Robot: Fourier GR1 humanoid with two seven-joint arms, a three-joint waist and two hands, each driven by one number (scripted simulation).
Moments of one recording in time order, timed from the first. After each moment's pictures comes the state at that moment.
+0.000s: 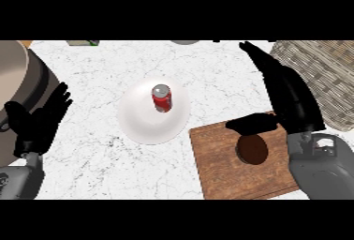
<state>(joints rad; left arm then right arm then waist) -0.17 0.40 -0.01 -1.38 0.22 0.09 0.18 -0.51 -0.33 0.28 -1.77 0.56 0.06 0.60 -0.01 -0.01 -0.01</state>
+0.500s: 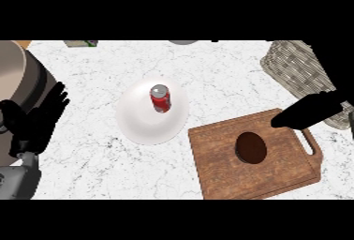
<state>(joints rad) -0.17 0.41 0.01 -1.38 0.22 0.08 0.19 -0.69 -0.48 0.12 -1.85 0.33 0.48 0.98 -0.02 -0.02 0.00</state>
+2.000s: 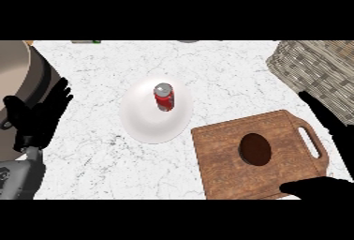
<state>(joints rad) -0.21 0.36 0.05 -1.36 0.17 0.03 0.19 -0.05 -0.34 0.02 -2.15 0.42 0.37 0.65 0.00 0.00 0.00</state>
